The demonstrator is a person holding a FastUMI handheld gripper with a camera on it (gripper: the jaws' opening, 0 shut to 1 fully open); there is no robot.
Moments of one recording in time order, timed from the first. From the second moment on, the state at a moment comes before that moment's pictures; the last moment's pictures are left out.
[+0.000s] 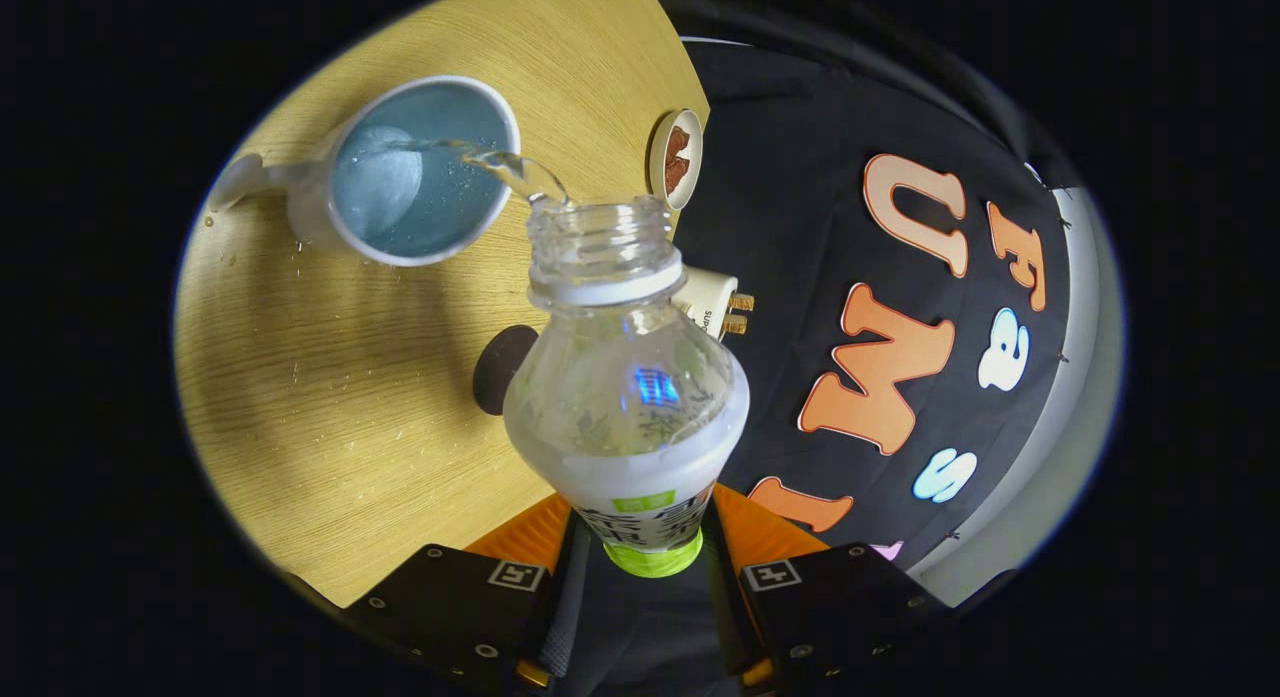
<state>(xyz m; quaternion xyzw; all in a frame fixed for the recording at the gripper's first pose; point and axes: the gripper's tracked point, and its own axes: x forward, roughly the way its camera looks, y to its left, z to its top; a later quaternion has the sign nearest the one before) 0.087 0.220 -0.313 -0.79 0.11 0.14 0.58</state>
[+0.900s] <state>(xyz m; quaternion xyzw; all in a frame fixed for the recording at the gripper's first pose) 0.093 0.227 -0.312 -0.82 0.09 0.15 0.54</state>
